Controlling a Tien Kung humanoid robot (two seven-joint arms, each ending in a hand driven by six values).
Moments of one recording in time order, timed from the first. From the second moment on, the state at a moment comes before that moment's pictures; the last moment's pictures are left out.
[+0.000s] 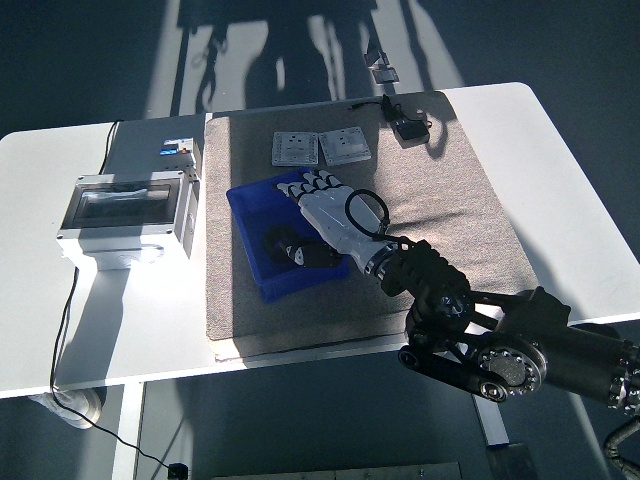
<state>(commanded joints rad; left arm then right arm) -0.07 0.06 -1.61 -0.18 1.74 0.11 0.04 0.78 -0.05 0.31 1.12 -1.95 -0.37 -0.29</state>
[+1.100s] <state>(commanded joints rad) -0.07 0.08 -1.50 -0.18 1.54 0.15 0.01 0.27 -0.25 0.98 1.33 -1.39 -0.65 0.18</state>
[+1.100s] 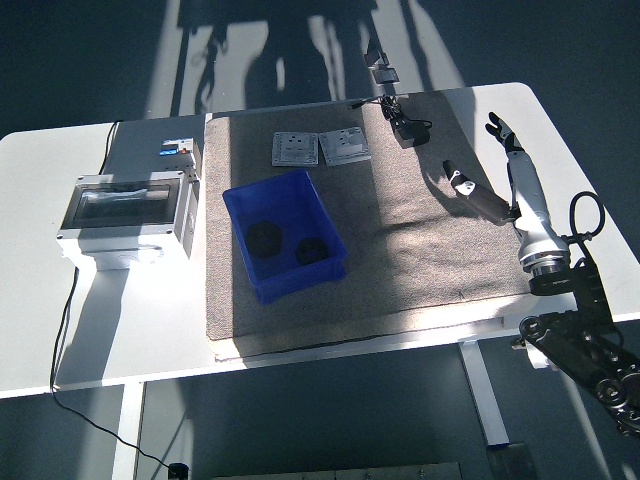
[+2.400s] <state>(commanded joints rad) -0.01 0.14 -1.30 -0.18 1.38 0.05 0.06 0.03 -0.23 1.35 1.31 -1.18 -0.65 0.32</state>
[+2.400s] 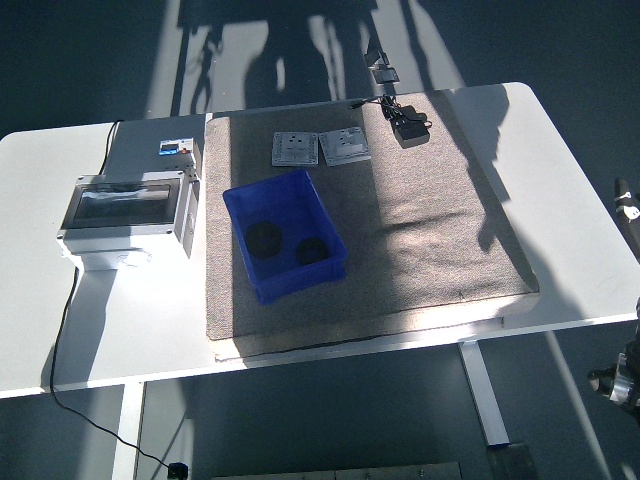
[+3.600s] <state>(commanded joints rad) -0.09 0.14 -1.40 -0.18 1.54 0.06 0.12 0.03 -0.20 1.52 1.35 -1.23 -0.65 0.32</state>
